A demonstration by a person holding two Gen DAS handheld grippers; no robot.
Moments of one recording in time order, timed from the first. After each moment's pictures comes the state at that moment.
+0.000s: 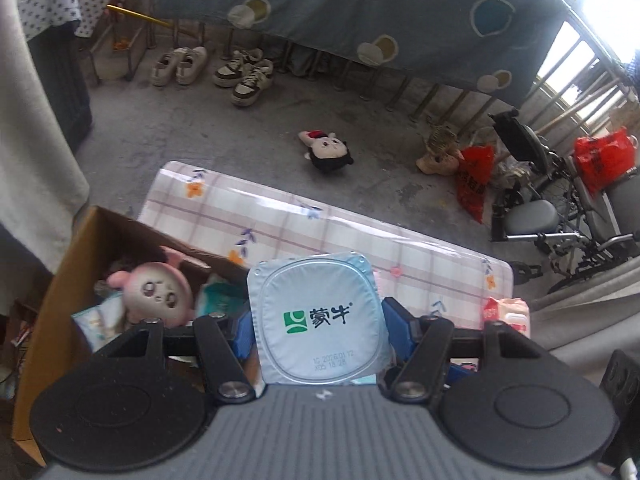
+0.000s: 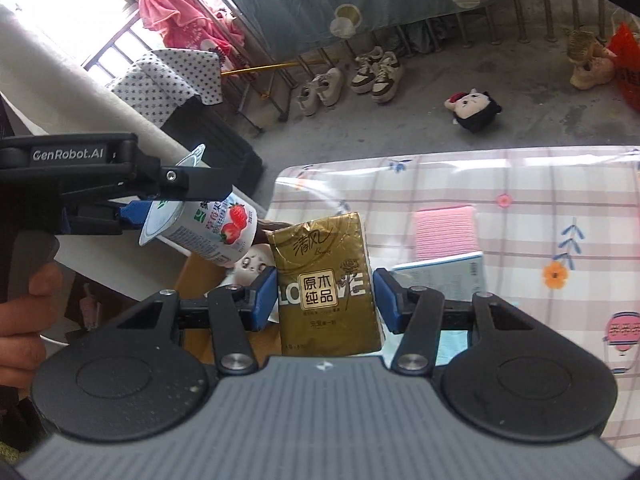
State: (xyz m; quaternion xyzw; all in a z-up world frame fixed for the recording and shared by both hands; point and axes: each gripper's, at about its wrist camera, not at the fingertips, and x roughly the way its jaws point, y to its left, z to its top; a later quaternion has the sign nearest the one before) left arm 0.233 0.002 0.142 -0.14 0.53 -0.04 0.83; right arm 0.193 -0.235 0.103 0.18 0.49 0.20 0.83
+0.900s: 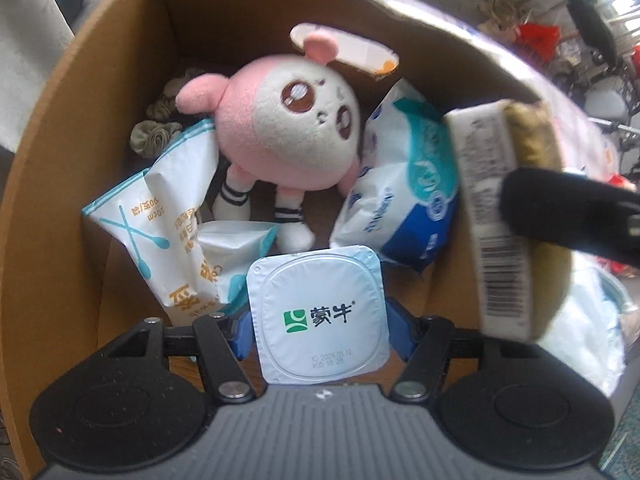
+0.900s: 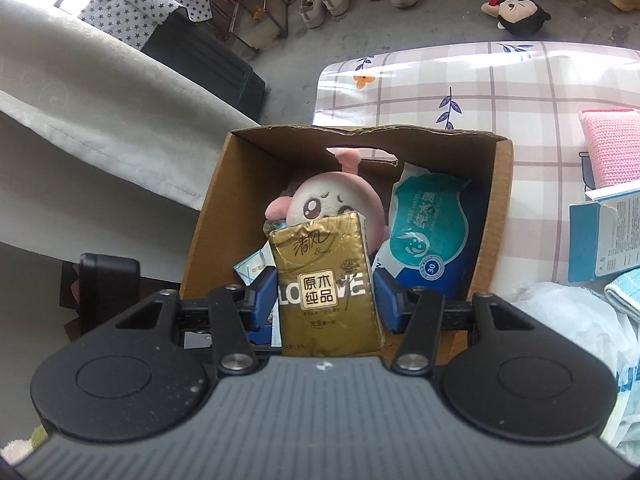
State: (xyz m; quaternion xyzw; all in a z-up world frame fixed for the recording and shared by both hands) left arm 0.217 0.129 -0.109 -0.09 0.69 -0.08 0.71; right arm 0.239 -0.019 -0.008 0.19 0.60 0.18 0.76
